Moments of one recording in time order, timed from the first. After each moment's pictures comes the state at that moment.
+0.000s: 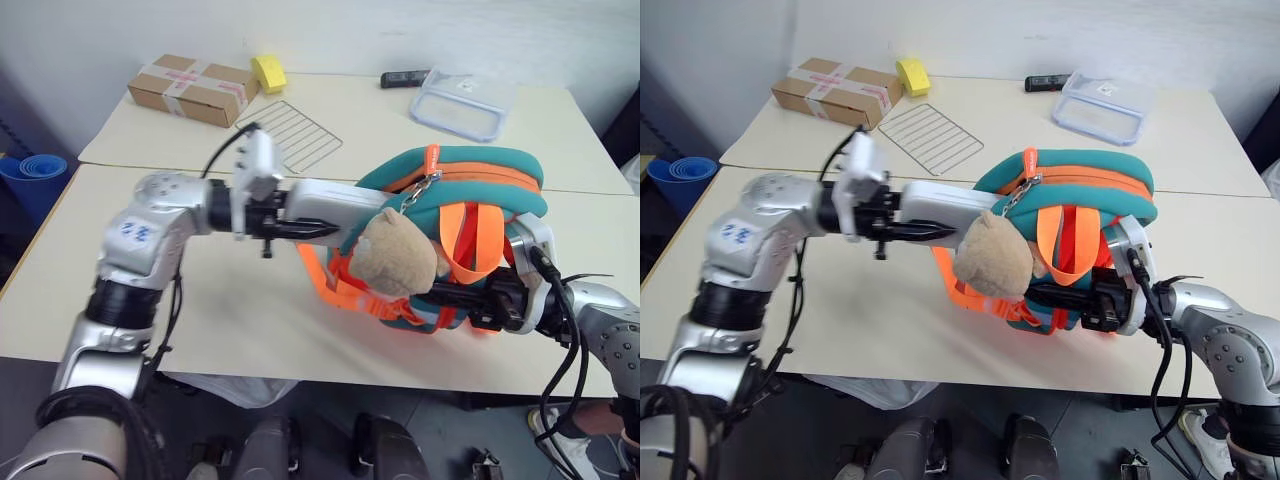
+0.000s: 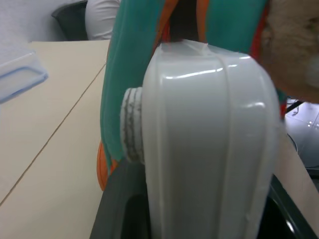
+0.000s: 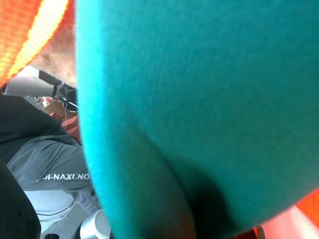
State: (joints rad) left arm -0.94 0.46 -0.20 0.10 -0.42 0.50 -1.06; right arm -0.25 -0.79 -0.21 -0.34 1.06 0.83 1.03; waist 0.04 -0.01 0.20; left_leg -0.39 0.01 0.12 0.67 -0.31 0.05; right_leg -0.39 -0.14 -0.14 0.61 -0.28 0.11
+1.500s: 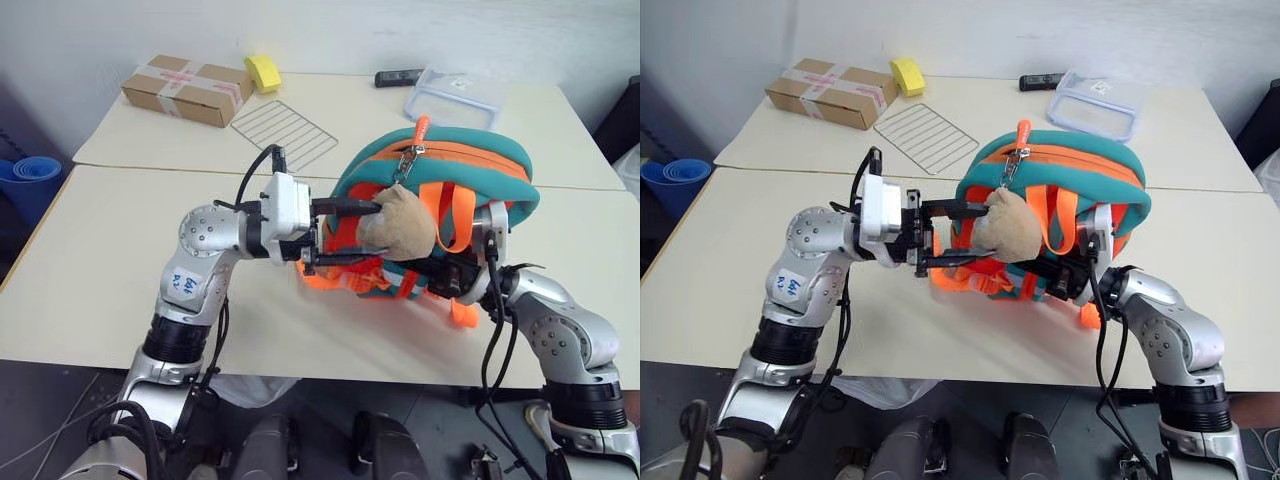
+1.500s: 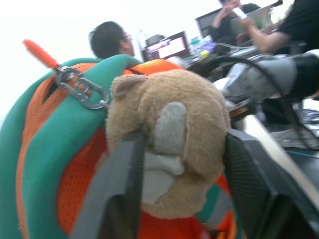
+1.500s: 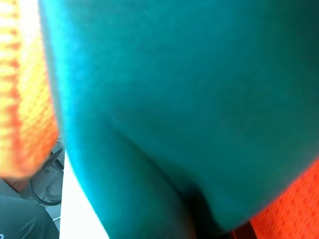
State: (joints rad) left arm -0.70 0.31 -0.12 -0.08 -0.33 0.09 -1.03; right arm -0.34 -0.53 -0.14 -0.24 0.82 0.63 0.90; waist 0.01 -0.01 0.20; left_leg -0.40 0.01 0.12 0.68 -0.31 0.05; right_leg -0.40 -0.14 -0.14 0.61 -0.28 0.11
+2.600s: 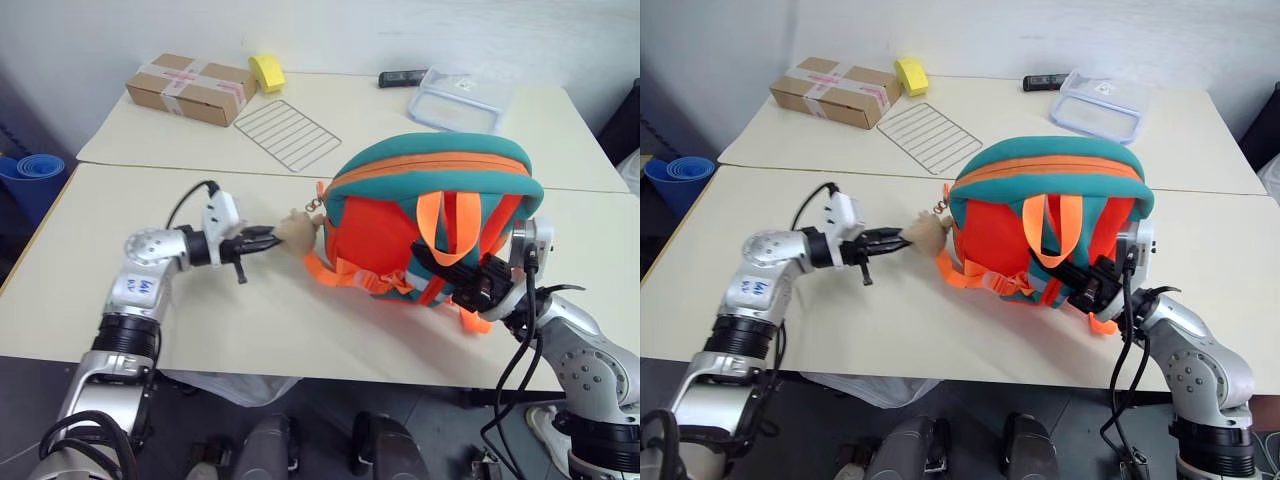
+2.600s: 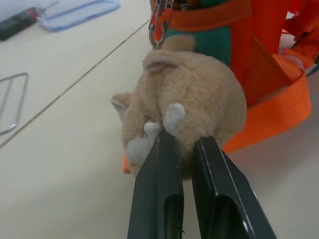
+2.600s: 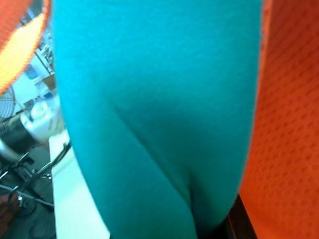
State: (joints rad) left arm -0.66 0.52 -0.06 0.41 -0.24 0.01 -1.01; right arm -0.17 -0.52 -0.28 -0.35 0.96 0.63 0.76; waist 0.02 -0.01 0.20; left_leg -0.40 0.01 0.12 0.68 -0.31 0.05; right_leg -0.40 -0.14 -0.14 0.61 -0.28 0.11
